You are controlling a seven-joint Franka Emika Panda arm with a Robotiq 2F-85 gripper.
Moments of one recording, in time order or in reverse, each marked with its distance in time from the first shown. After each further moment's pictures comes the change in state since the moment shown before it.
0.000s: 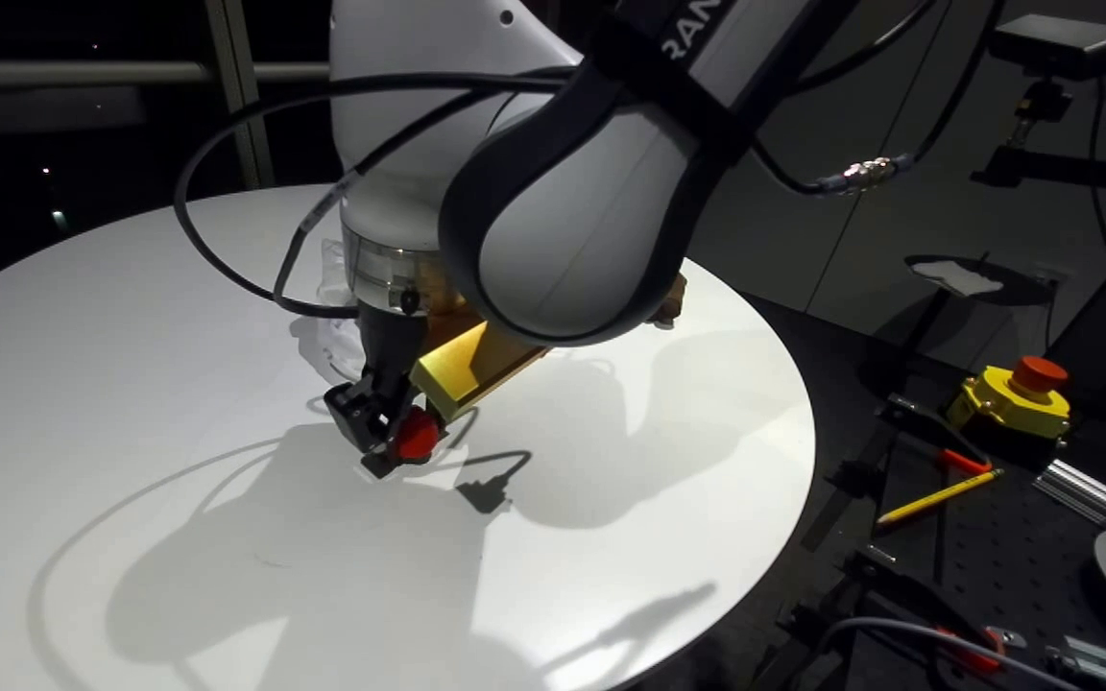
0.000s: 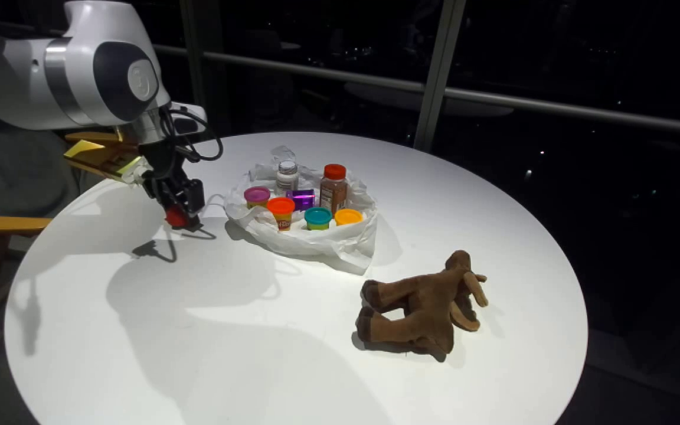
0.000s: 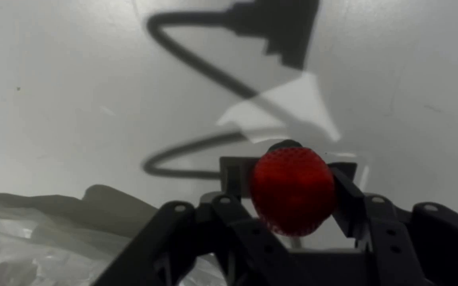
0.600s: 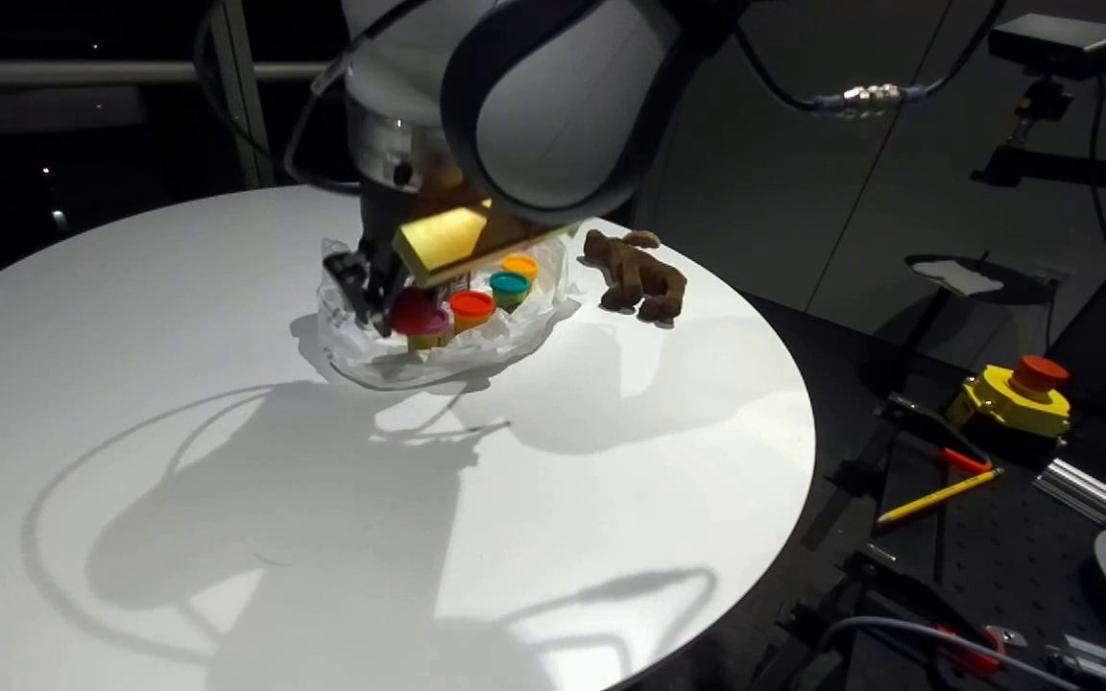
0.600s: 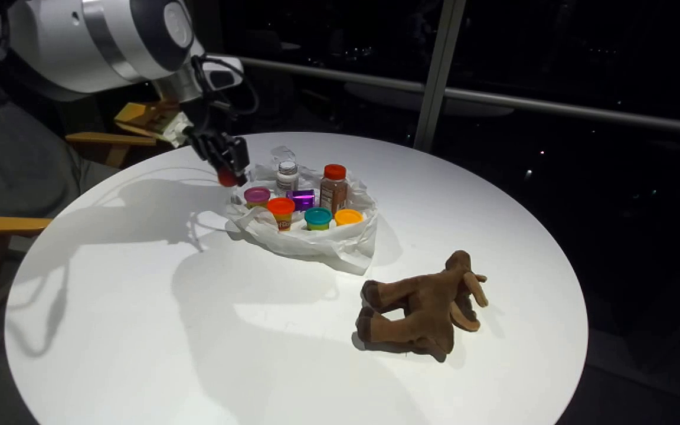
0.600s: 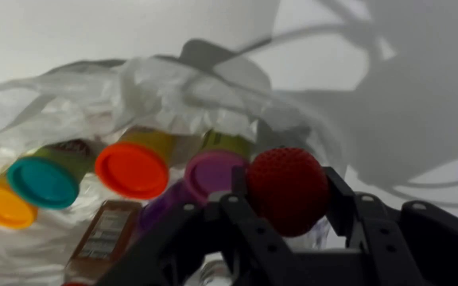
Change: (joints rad) arm 0.065 -0.070 -0.186 0.045 -0.077 -0.003 0.113
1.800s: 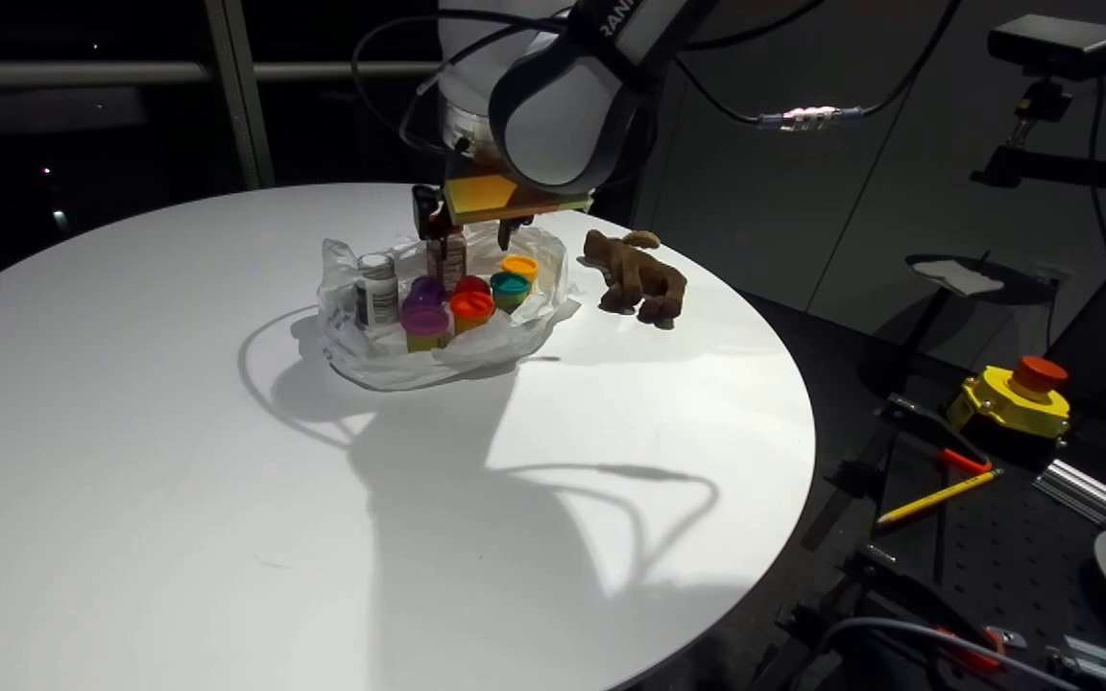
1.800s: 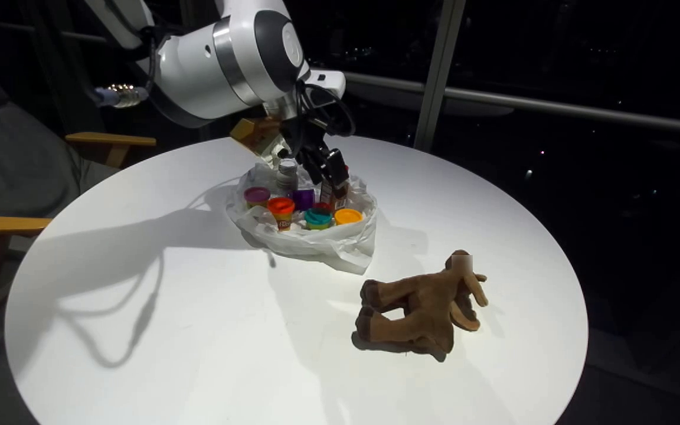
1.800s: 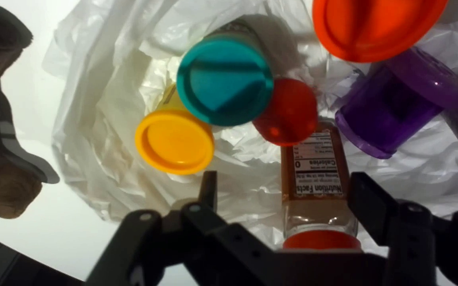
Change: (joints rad) arm -0.144 0.133 -0.116 0.144 -0.024 0.022 0.184
